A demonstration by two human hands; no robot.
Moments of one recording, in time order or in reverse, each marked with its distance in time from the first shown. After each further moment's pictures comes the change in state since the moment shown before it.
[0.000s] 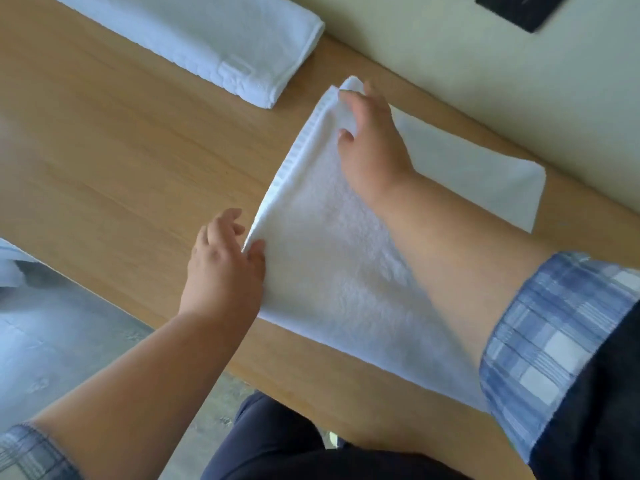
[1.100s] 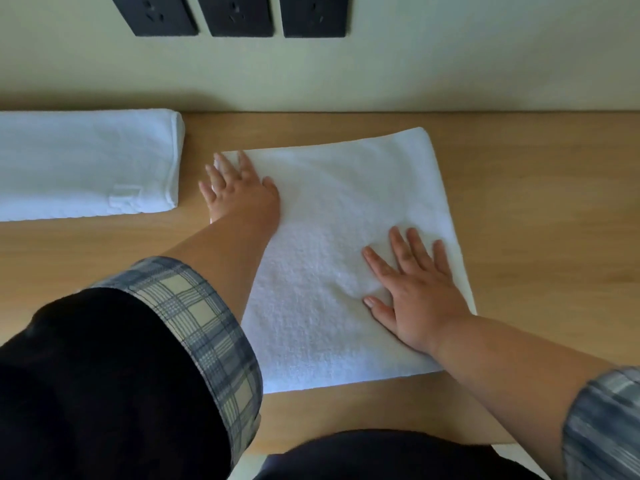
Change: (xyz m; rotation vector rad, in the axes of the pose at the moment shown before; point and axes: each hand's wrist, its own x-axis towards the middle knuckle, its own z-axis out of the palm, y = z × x) left_hand 0.161 0.143 0.097 0.693 -0.239 0.446; right_hand -0.203 0.093 -0.008 -0.498 -0.155 0.352
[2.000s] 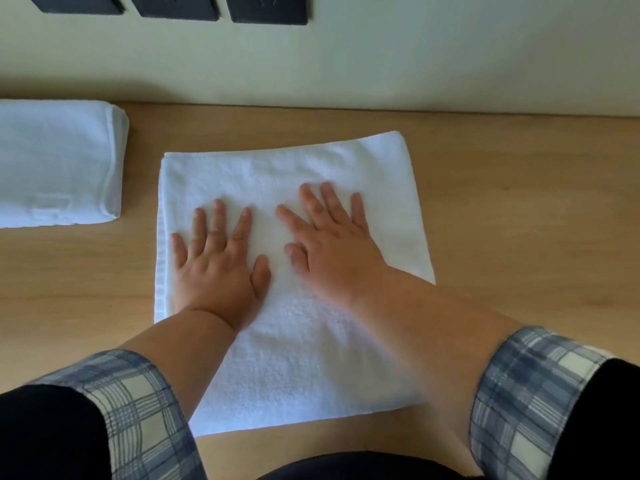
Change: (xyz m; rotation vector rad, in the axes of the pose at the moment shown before) left_hand -0.077 -0.011 0.034 0.117 0.037 0.273; right_hand 0.106 -0.027 -0.035 0.106 0.043 -0.141
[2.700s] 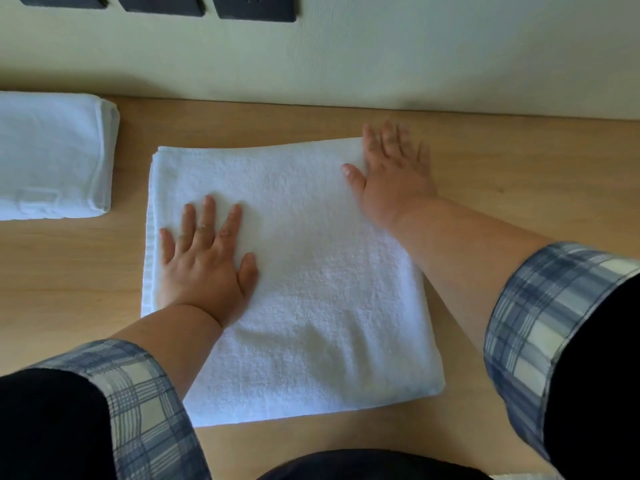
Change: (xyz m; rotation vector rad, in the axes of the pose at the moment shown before) left_hand 0.005 0.004 -0.003 0.005 -0.021 -0.001; right_hand 0.051 0.113 -0.040 -0.153 0.000 0.341
